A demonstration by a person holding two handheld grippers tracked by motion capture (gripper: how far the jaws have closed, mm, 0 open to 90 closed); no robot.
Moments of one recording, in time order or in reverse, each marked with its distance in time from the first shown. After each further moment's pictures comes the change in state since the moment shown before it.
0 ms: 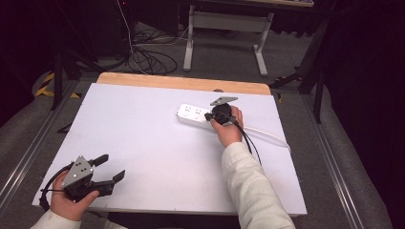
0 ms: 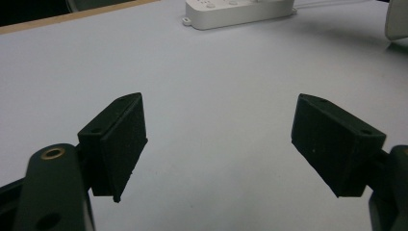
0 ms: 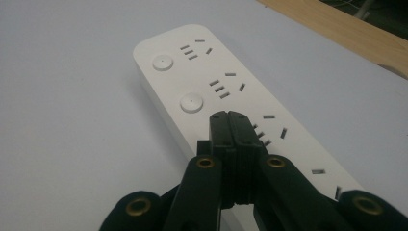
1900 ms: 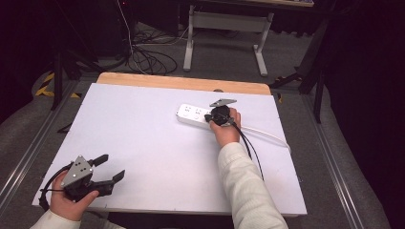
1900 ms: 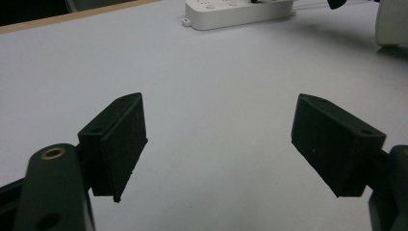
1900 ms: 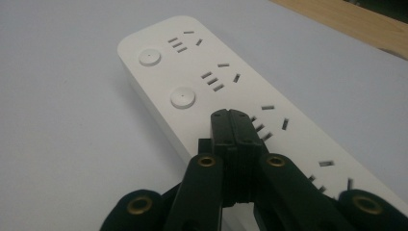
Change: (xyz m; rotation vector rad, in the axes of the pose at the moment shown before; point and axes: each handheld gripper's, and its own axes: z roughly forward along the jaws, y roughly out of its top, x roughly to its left) left arm 0.000 0.000 -0.001 -0.001 -0.003 -0.002; right arm 0.001 -0.008 0.010 -0.005 -0.030 0.054
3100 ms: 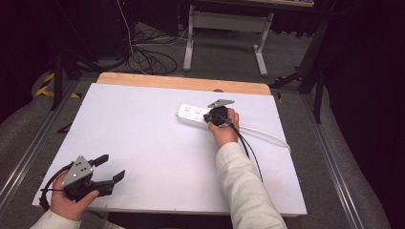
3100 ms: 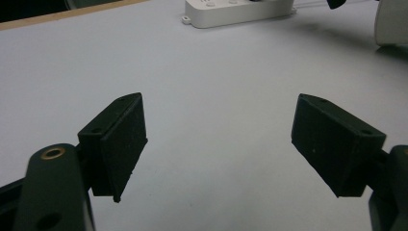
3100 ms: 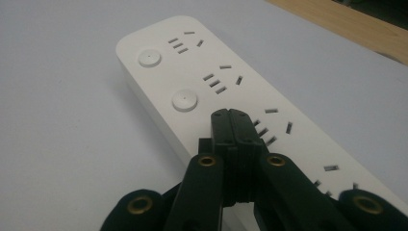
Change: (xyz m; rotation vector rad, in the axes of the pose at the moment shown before) left arm 0.001 -0.001 0.001 0.005 -0.001 -0.005; right arm 0.006 0.001 0.003 0.001 -0.030 -0.014
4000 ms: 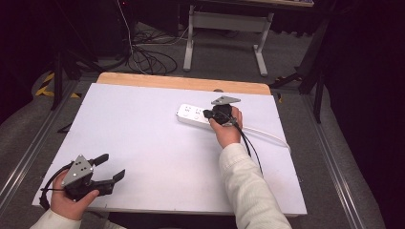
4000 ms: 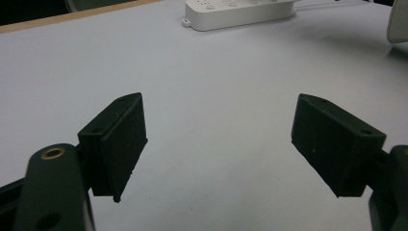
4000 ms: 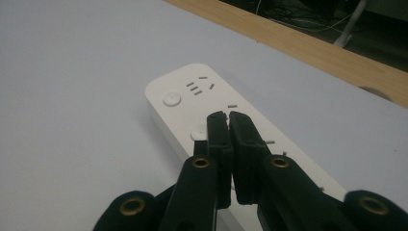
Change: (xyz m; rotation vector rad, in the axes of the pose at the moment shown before) left arm 0.000 0.002 0.000 -0.006 0.002 0.001; right arm 0.001 0.011 -0.024 -0.112 0.034 0.014
